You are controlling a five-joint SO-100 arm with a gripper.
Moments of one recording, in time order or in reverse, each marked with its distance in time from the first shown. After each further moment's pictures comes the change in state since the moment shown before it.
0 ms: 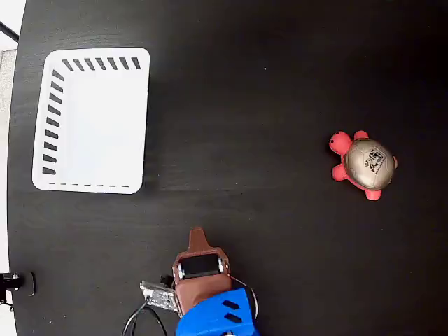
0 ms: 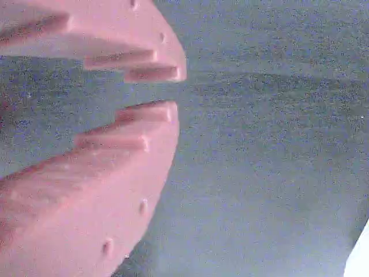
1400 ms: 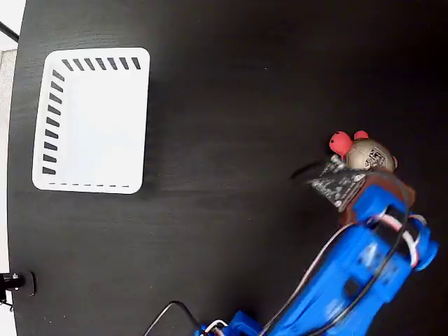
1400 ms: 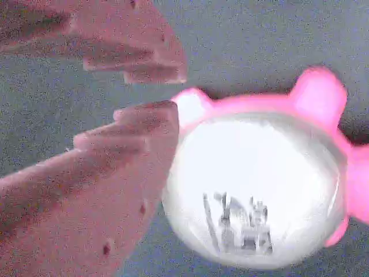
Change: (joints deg) arm 51.0 -93.2 -70.3 1.9 -5.5
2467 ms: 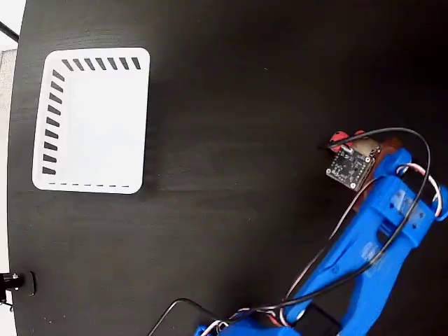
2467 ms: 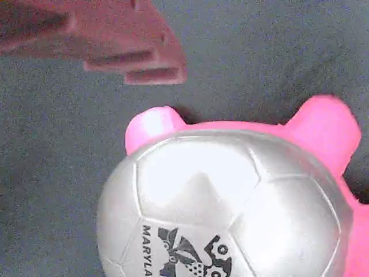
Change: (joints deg) arm 0.5 -24.5 -22.4 11.2 -5.9
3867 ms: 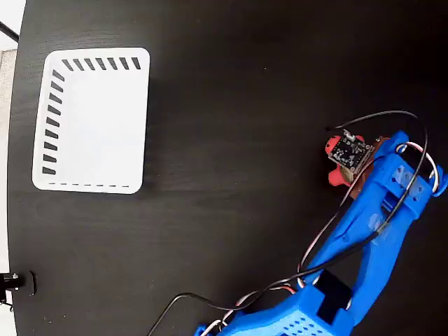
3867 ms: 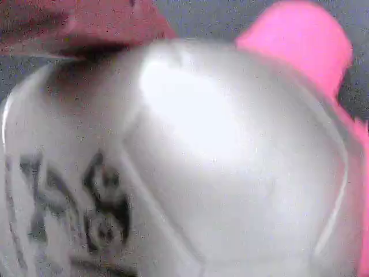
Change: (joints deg) arm -0.5 -16.3 -12.5 1.4 6.2
